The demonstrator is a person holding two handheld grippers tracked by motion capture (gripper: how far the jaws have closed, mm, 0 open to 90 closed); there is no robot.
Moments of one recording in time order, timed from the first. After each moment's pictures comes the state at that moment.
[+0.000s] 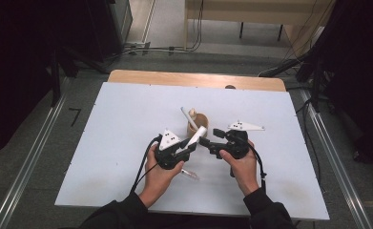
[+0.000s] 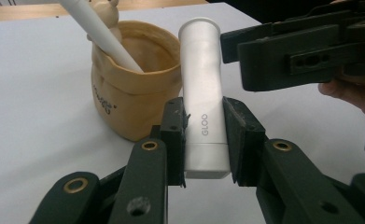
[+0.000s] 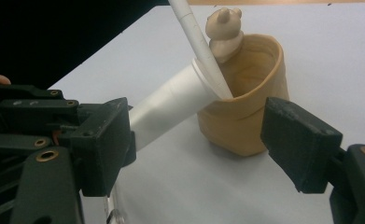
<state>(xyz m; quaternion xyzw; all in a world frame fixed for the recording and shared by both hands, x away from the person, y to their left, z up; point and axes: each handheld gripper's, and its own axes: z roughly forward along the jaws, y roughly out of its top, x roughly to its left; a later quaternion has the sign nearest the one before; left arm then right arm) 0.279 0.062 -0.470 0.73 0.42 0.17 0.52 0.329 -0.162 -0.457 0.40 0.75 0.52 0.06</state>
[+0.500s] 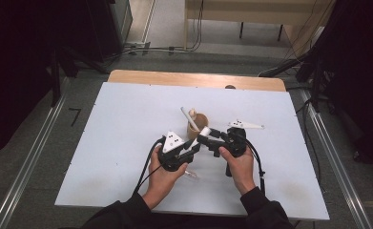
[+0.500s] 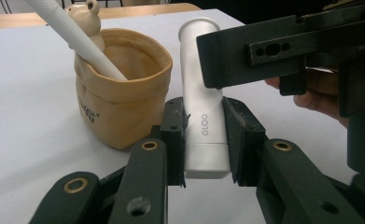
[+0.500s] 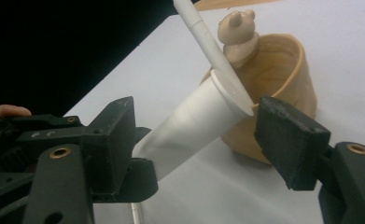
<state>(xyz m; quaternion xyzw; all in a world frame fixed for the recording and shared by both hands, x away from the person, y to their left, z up) 0.276 0.054 -0.470 0.72 0.41 0.17 0.53 0.336 -0.159 -0.461 0.42 0.72 0.55 0.00</state>
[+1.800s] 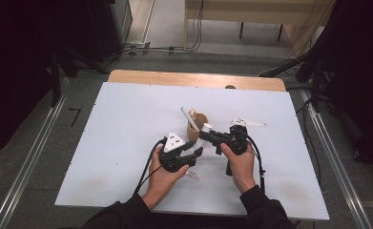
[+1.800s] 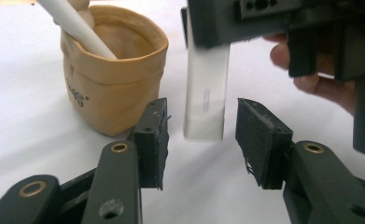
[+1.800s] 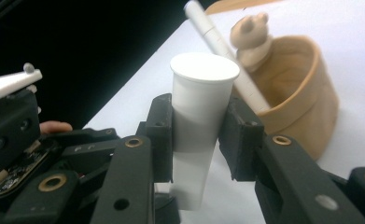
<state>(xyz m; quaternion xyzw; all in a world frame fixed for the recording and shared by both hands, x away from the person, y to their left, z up) 0.278 0.054 -0.477 0.74 0.41 0.14 0.51 0.341 -0.165 -0.458 0.42 0.71 0.57 -0.03</state>
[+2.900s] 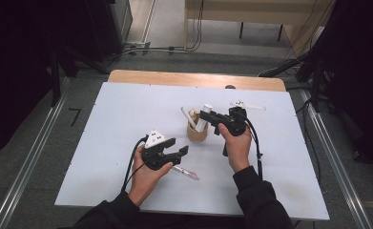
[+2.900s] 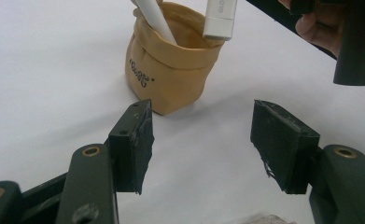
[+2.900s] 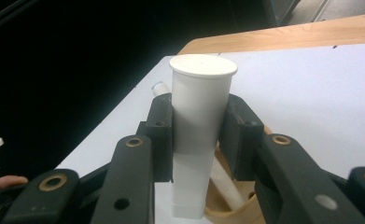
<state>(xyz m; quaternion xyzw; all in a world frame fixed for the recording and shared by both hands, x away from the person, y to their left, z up) 0.278 0.098 -0.473 0.72 0.45 0.14 0.51 0.384 -0.155 -0.436 0.43 0.69 0.58 0.01</state>
